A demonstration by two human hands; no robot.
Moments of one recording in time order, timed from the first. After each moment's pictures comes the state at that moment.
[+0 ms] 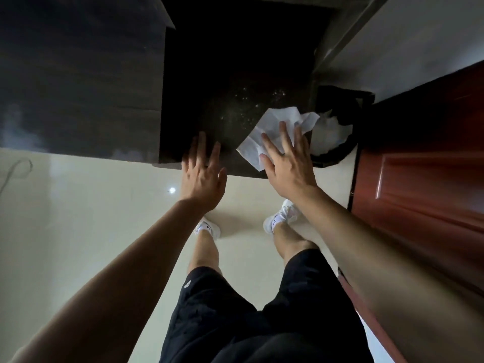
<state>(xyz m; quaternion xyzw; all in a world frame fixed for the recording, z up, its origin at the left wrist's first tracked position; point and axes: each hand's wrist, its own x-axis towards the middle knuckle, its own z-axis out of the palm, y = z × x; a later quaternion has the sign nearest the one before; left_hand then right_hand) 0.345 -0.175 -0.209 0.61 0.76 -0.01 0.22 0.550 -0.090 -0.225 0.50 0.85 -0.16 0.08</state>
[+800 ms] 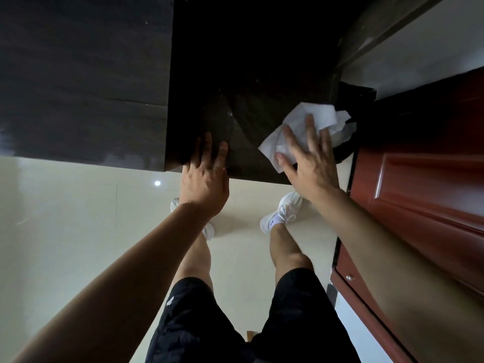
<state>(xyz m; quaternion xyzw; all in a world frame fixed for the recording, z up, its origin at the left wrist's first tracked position) 0.326 -0.175 -0.243 0.61 0.76 -0.01 0.25 0.557 -0.077 -0.246 0.54 0.82 -0.16 0.10</state>
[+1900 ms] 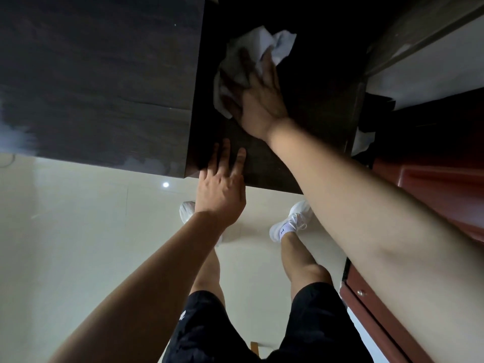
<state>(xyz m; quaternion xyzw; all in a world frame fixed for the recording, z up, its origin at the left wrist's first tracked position) 0.326 -0.180 -0.252 0.61 0.76 0.00 0.24 0.381 0.017 -0.263 0.39 0.90 -0.11 0.13</state>
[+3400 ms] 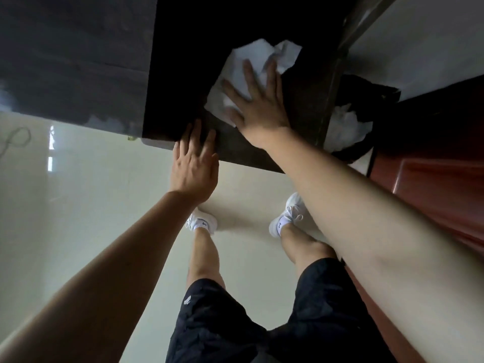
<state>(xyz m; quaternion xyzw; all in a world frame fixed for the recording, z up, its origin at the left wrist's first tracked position) 0.341 -0.191 -0.243 0.58 0.79 0.00 0.19 0.462 -0.028 -0.254 0.40 0.90 -0.15 0.13</state>
